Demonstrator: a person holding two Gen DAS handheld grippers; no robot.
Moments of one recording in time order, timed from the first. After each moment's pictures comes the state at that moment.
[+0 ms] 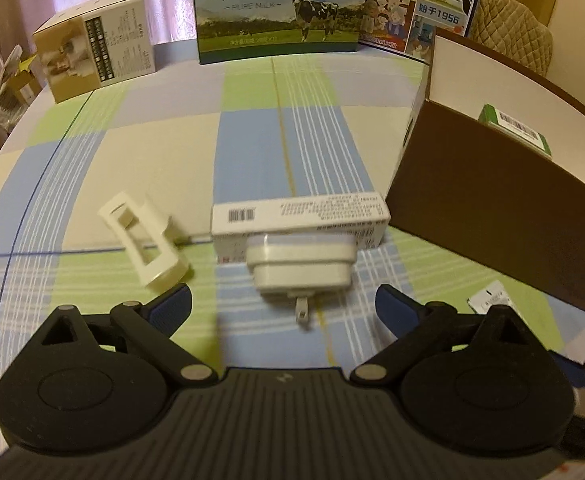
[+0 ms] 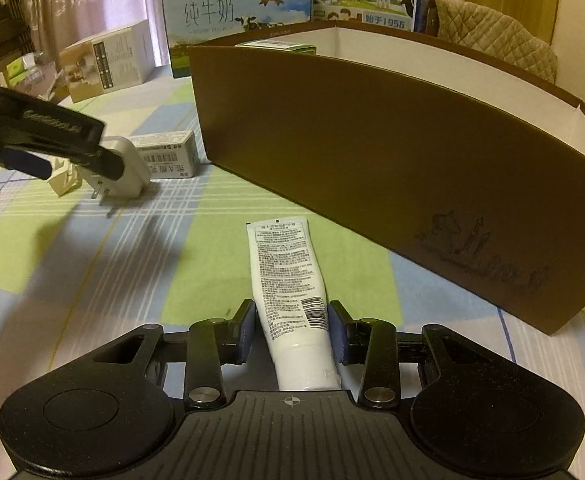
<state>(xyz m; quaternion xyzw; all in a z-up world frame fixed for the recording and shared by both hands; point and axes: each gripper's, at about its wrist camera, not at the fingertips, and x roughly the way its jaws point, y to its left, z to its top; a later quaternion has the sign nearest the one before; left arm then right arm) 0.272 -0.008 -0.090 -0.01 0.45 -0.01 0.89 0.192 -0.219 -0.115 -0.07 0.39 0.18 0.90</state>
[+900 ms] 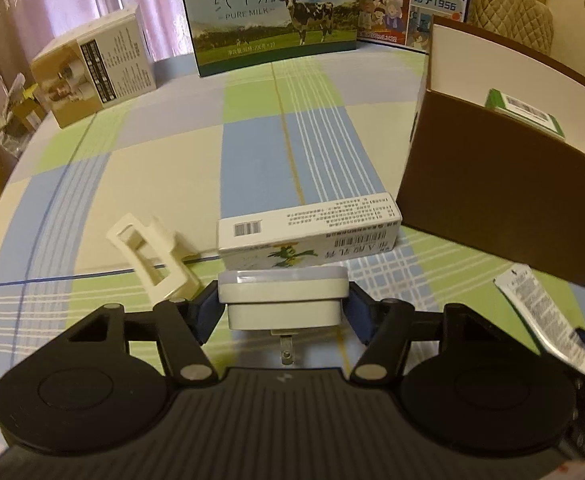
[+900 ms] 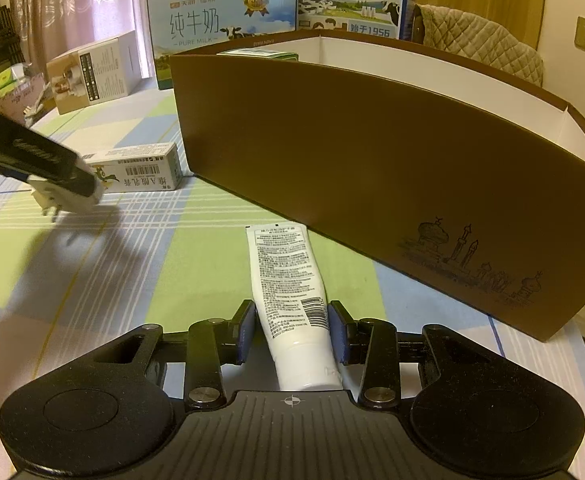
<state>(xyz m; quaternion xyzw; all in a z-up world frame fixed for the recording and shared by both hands) 0.271 -0.014 -0.090 0.04 0.44 0.00 0.90 0.199 -0.219 -0.120 -0.07 0.38 0.17 0.91</state>
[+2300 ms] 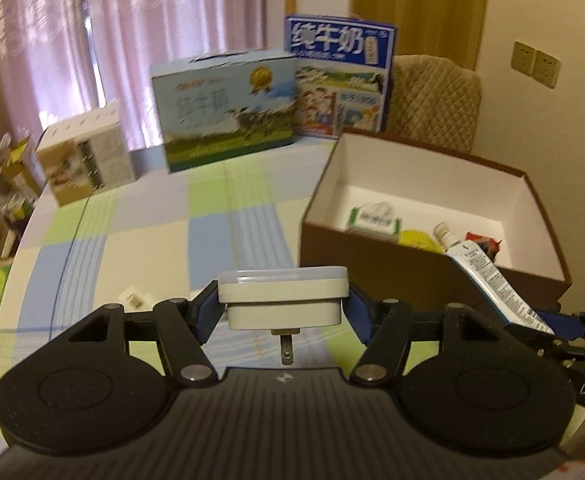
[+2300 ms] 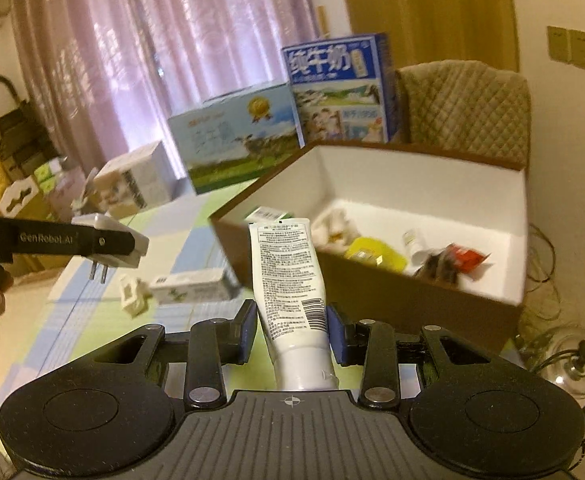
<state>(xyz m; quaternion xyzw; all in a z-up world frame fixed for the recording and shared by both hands) 0.204 -0.056 0.036 0.03 0.36 -0.07 0.93 0.167 -0.282 0.026 0.05 0.33 0.21 0.92</state>
